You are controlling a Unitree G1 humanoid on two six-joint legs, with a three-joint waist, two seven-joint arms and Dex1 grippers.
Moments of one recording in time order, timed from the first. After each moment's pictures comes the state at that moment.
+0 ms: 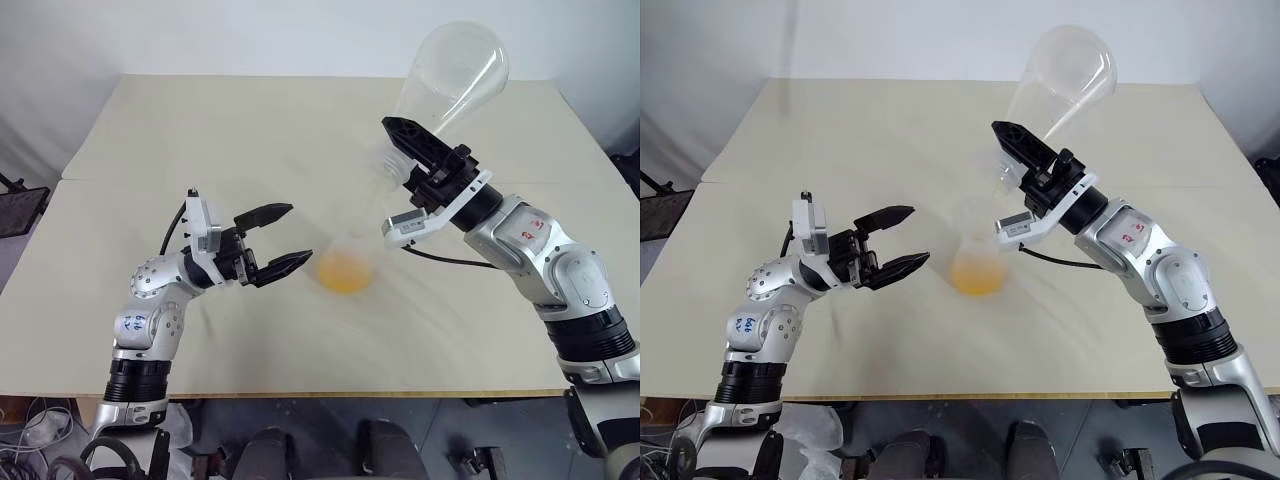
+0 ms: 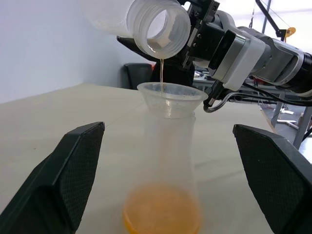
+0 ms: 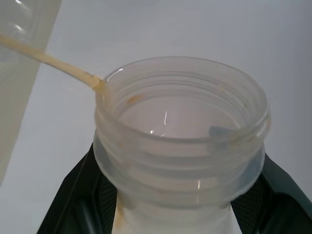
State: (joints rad) left arm -0.44 0.41 0.10 -0.02 -0.57 0.16 -1.02; right arm -0.70 -0.72 0.19 -0.06 -0.99 -0.44 0.00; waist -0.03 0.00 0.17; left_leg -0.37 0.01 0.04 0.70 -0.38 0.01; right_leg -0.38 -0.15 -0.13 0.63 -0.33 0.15
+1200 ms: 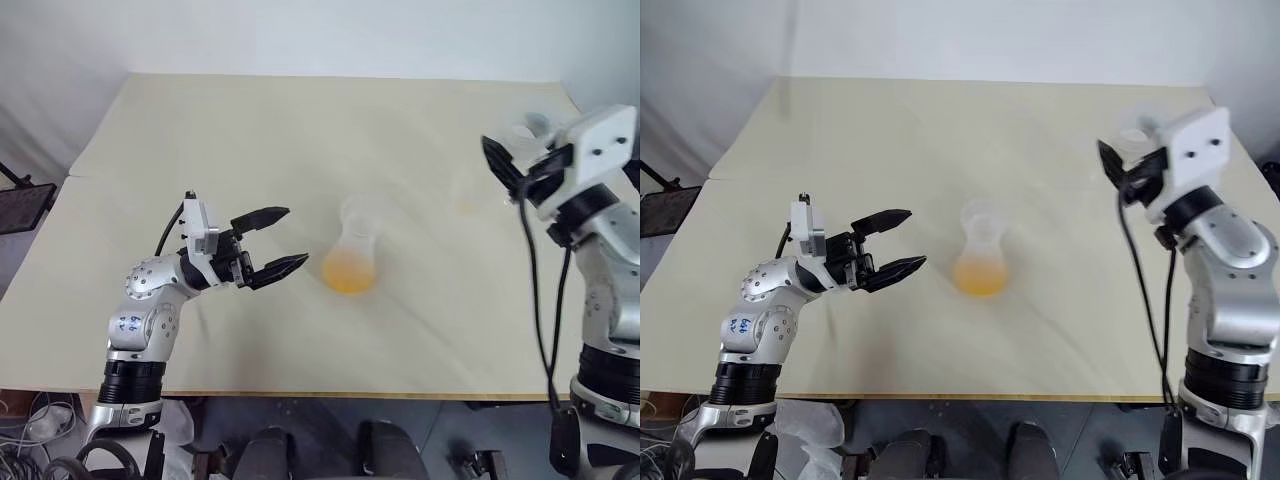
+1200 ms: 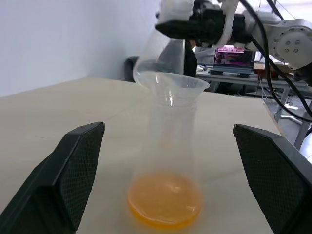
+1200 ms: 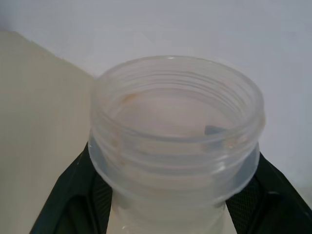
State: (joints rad) left arm -0.43 0.44 0.10 -0.02 -0.57 0.18 -1.03; right arm -0.50 -0.61 -0.38 -0.25 0.23 0.48 0.50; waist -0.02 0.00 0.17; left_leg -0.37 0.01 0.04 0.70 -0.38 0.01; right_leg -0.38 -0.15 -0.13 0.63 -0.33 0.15
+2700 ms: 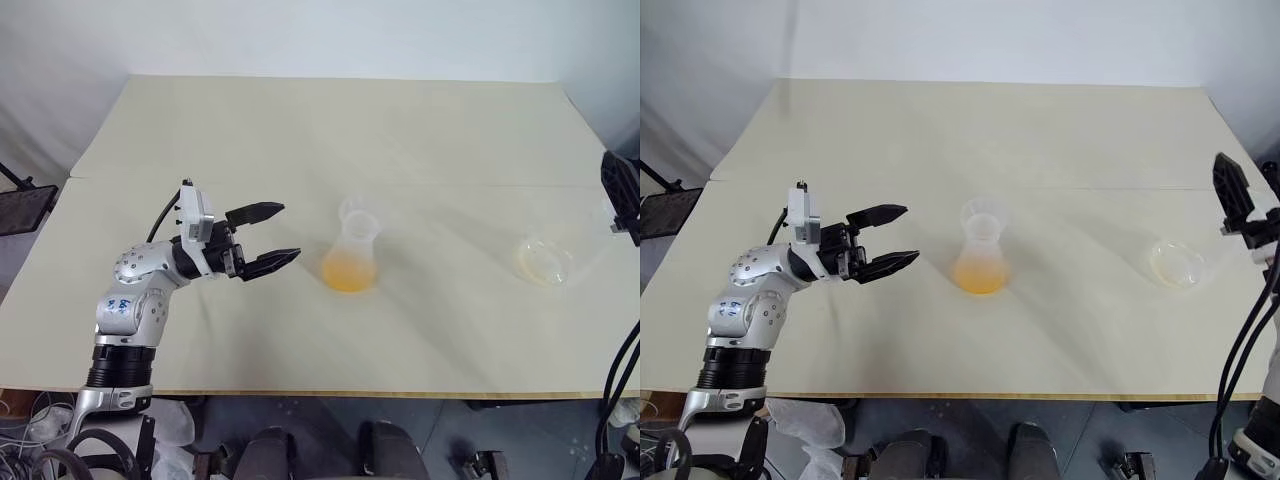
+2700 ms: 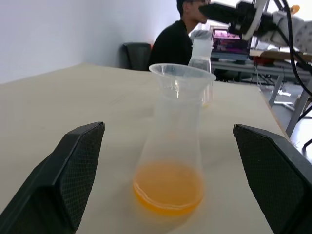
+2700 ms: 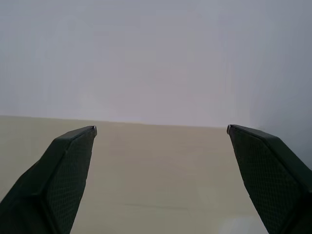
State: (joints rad) left arm -0.50 0.53 0.10 0.05 -0.56 0.23 -1.08; right arm -0.31 -0.67 -0.69 -0.20 0.68 0.37 0.54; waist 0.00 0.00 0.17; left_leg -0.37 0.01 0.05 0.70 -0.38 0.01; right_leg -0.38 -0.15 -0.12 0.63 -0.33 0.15
